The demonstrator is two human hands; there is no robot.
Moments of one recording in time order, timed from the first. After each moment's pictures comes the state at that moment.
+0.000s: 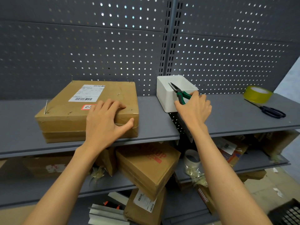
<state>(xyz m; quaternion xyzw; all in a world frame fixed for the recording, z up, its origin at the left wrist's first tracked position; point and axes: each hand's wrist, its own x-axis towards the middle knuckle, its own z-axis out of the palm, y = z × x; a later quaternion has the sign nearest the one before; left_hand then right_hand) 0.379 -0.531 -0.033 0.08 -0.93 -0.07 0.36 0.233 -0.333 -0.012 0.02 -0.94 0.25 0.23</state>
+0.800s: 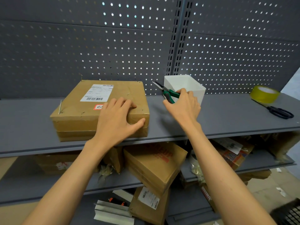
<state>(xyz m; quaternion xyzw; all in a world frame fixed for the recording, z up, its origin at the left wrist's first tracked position) 0.379 -0.536 -0.020 0.06 -0.95 -0.07 0.31 0.258 -0.377 0.000 0.11 -0.94 0.28 0.18</state>
